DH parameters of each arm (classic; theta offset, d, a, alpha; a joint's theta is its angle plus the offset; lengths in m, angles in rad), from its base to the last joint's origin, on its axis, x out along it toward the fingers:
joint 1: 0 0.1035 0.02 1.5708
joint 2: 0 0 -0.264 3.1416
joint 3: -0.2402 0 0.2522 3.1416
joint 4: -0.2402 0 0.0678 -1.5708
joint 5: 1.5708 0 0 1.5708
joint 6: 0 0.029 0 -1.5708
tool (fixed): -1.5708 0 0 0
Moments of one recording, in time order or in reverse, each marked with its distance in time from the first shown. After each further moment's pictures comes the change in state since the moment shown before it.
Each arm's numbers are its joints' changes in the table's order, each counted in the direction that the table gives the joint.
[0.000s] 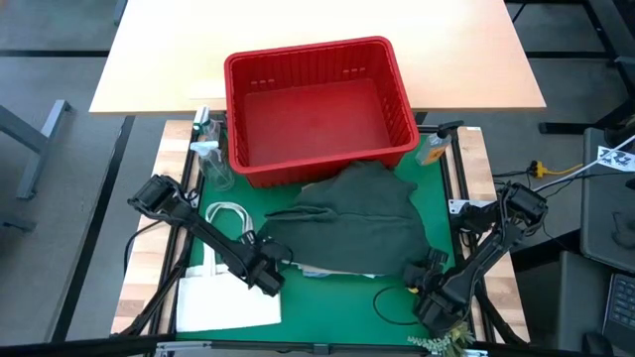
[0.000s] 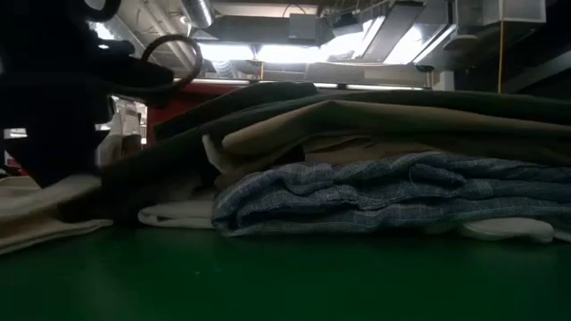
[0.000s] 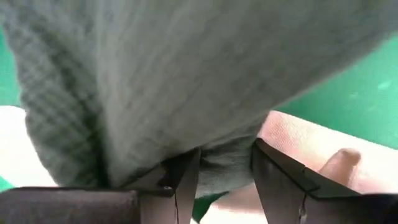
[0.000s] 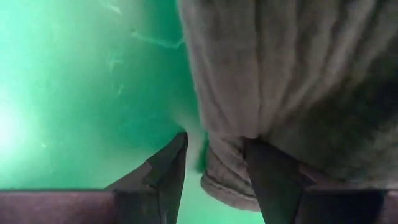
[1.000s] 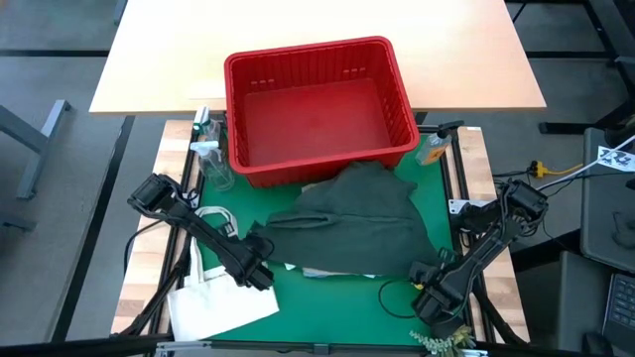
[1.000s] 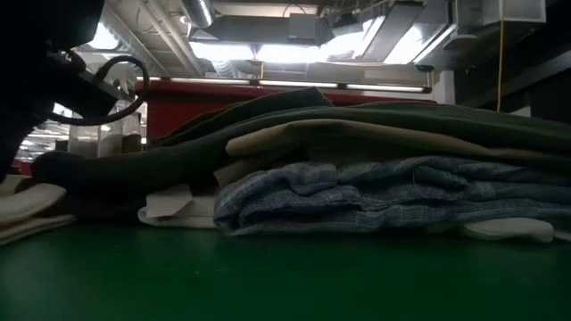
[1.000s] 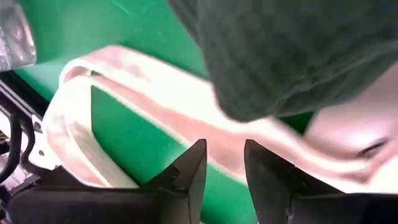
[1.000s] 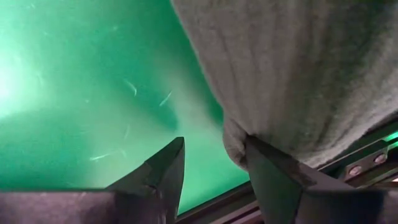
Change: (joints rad) left arm -0.011 0.027 0.001 -0.415 -0.179 -0.001; right arm -0.047 0.053 -0.012 -0.110 0.219 0.023
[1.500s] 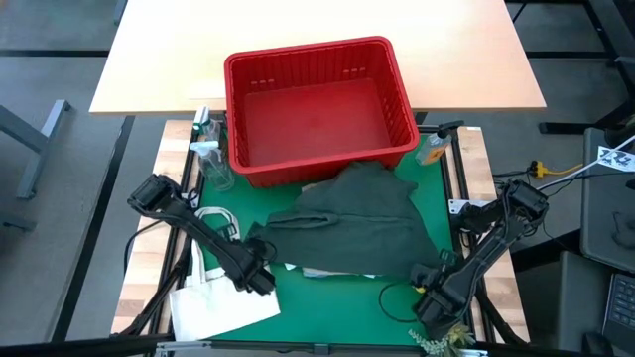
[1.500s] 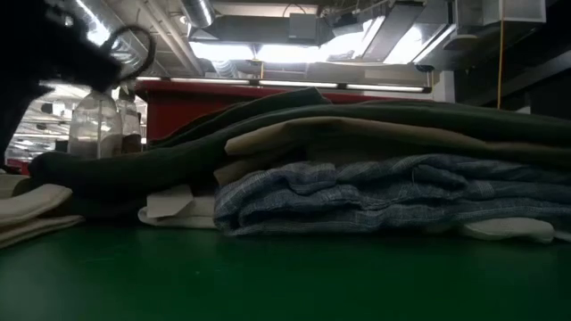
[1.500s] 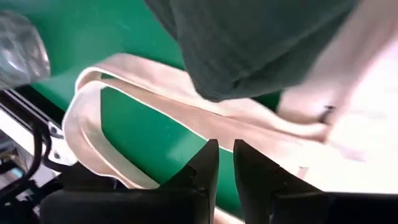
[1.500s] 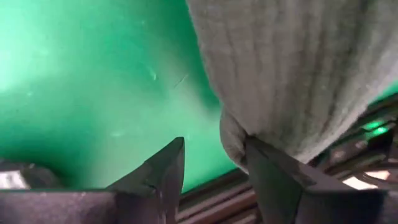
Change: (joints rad) left arm -0.017 0.001 -0.121 -0.099 -0.005 0.055; right arm 0.000 0.006 -0.087 -0.089 -0.013 -0.022
